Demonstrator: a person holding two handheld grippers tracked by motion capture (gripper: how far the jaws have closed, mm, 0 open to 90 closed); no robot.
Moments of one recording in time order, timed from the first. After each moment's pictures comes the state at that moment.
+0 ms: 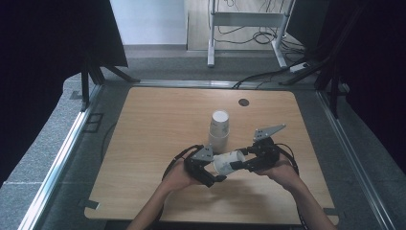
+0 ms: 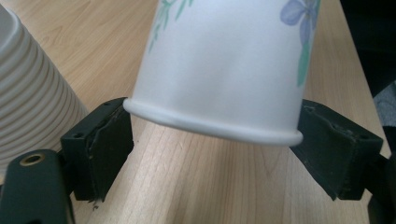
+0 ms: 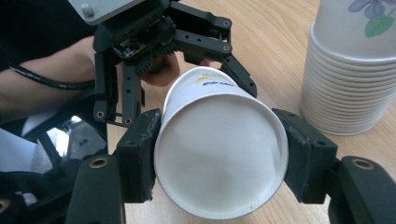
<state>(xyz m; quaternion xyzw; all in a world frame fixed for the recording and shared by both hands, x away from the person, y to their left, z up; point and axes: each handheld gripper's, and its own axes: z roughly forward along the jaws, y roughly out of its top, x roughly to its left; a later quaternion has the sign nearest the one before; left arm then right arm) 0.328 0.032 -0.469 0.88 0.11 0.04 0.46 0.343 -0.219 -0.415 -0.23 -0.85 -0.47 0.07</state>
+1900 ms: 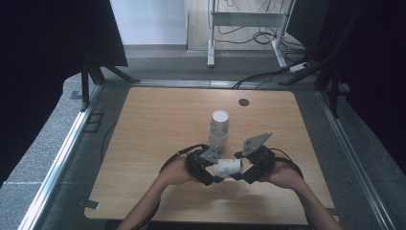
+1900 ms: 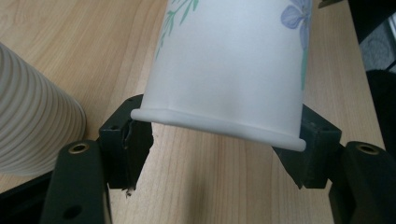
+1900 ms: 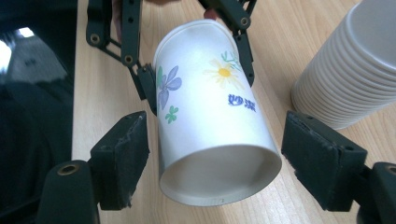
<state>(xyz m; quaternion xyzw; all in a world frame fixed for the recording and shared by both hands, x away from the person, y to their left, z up) 0.330 0.023 -0.453 0.93 0.05 0.03 0.36 0.324 -0.196 -0.409 -0.10 -0.93 -0.34 -0.03</state>
